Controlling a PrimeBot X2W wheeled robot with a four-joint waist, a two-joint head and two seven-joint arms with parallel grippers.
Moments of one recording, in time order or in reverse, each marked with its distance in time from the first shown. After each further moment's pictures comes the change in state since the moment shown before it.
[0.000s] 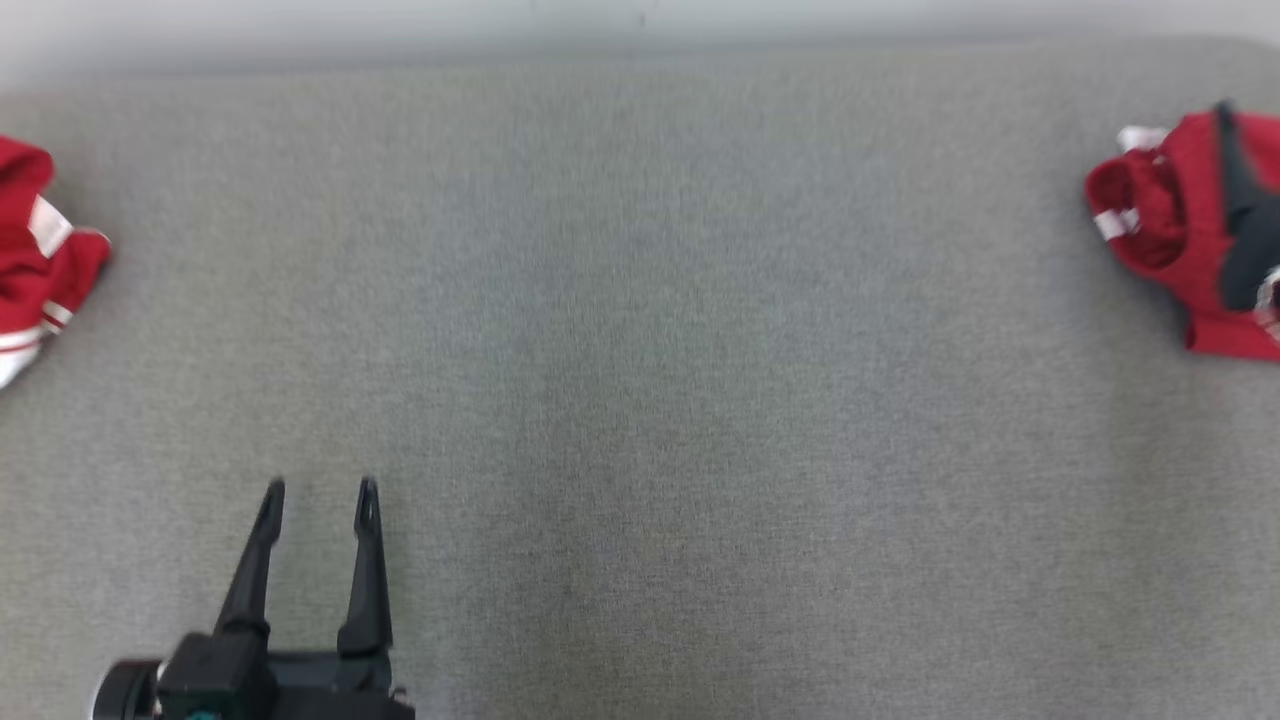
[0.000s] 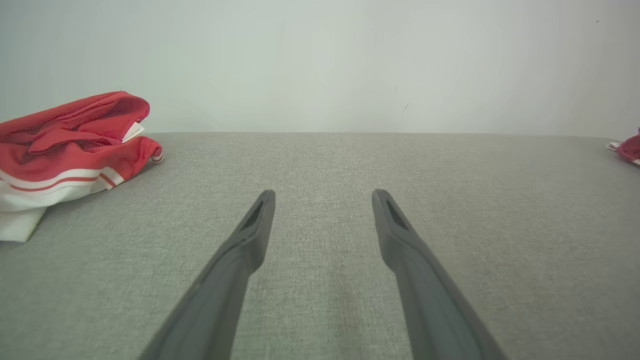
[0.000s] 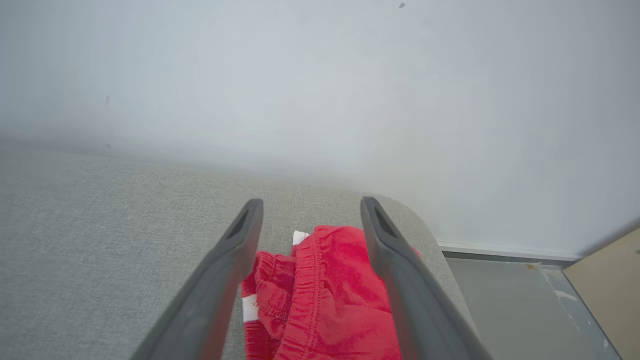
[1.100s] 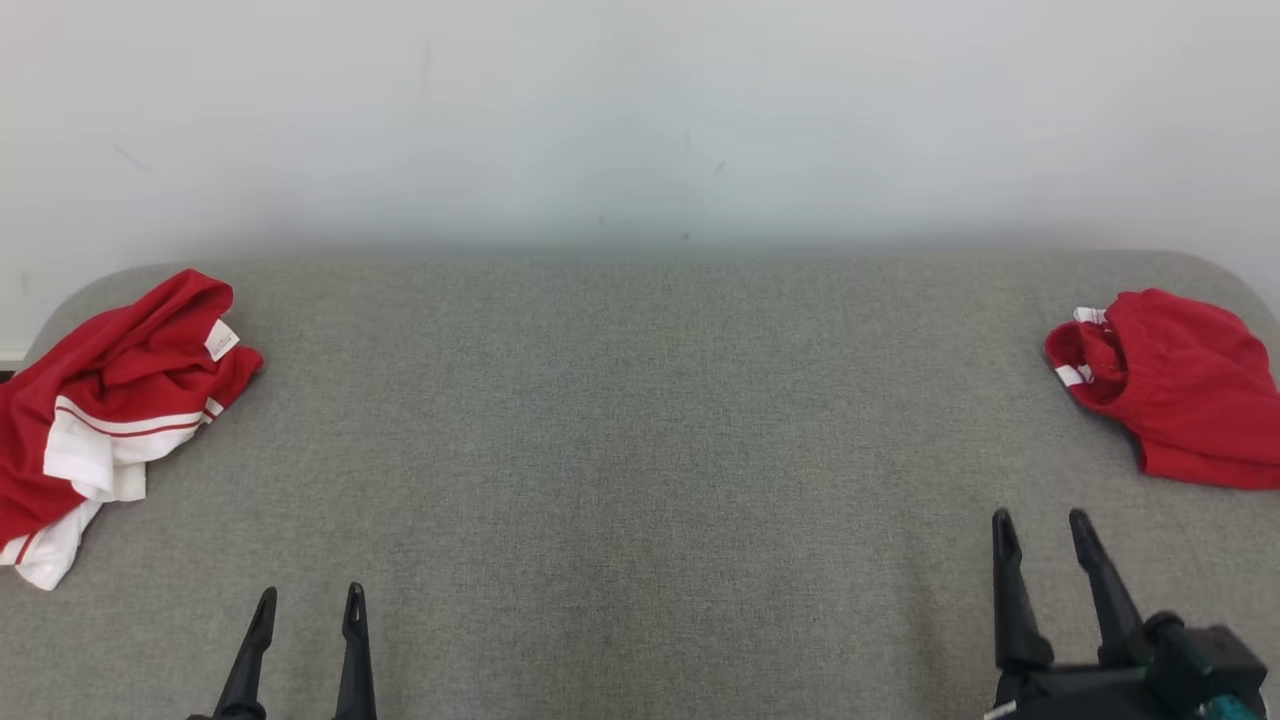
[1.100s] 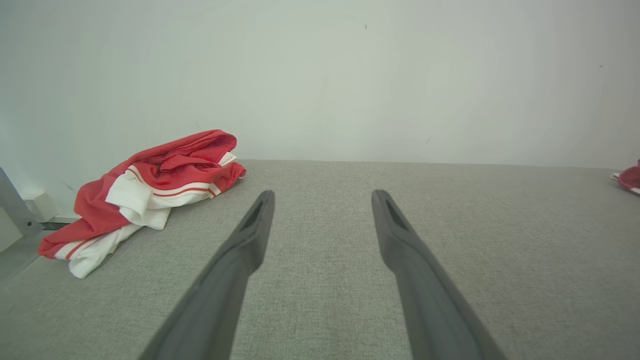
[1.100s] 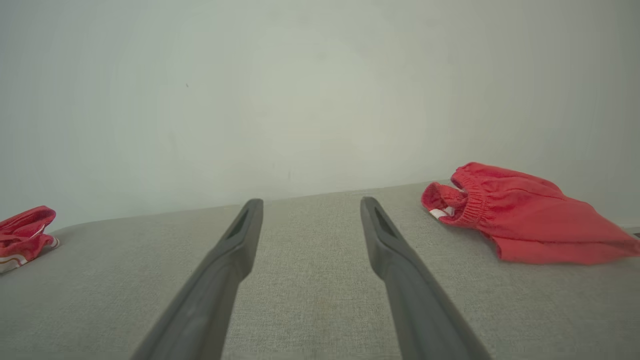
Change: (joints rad) left arm 0.139 0.000 0.046 0.059 0.014 -0.016 0.000; right arm 1.158 0.527 -0.845 -1.032 -0.519 0.000 -0.048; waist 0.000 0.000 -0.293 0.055
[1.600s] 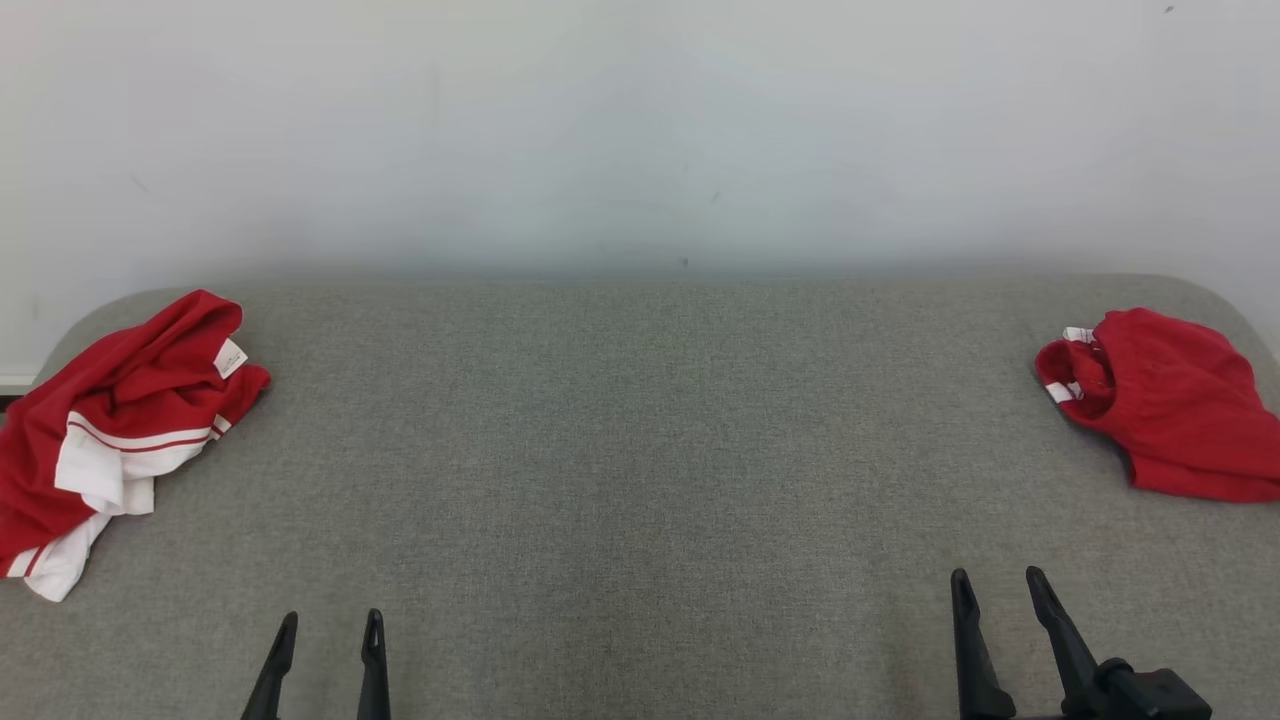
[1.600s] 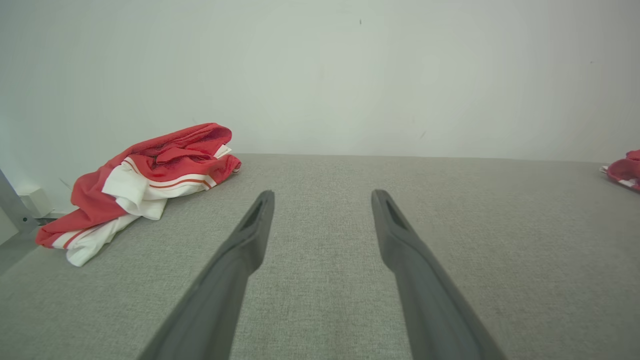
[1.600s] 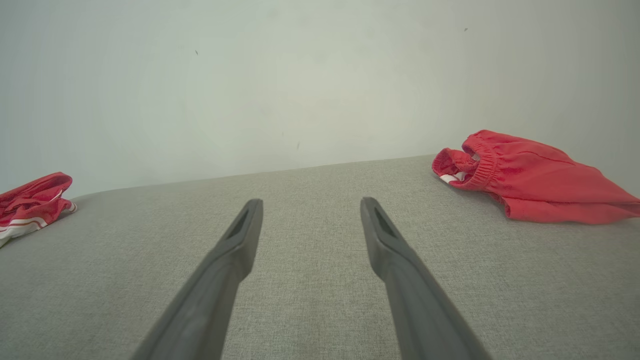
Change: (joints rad) left arm 0.022 0.000 -0.022 0.027 0.000 0.007 0.000; right arm 0.083 0.045 0.031 0.021 -0.052 0.000 0.000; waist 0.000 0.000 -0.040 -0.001
